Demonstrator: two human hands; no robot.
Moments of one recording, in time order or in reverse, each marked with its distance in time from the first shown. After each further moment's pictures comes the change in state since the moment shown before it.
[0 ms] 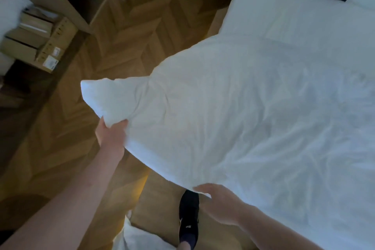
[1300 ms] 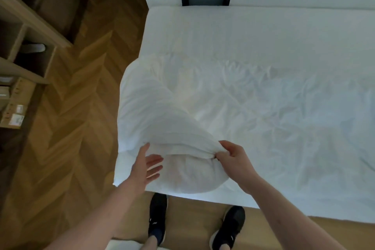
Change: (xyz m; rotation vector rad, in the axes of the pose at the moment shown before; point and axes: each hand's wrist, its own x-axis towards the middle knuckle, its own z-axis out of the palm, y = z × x) left_hand -0.349 -0.023 0.172 0.392 -0.557 -0.515; right_hand -0.269 0.185 -0.174 0.916 0.618 0.046
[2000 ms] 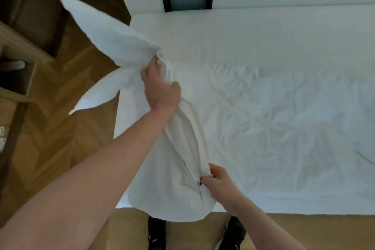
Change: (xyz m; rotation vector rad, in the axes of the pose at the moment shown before) left_hand -0.008 0.183 0.165 0.401 0.320 1.032; right_hand 0.016 0.046 0.033 0.175 -0.146 0.061
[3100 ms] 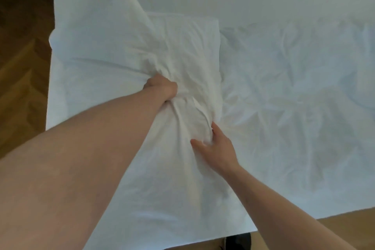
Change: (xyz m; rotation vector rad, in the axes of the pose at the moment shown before) left_hand 0.041 -0.141 0.264 0.761 -0.517 -0.145; right_hand 0.205 0.118 -0.128 -0.317 0.538 -0.094
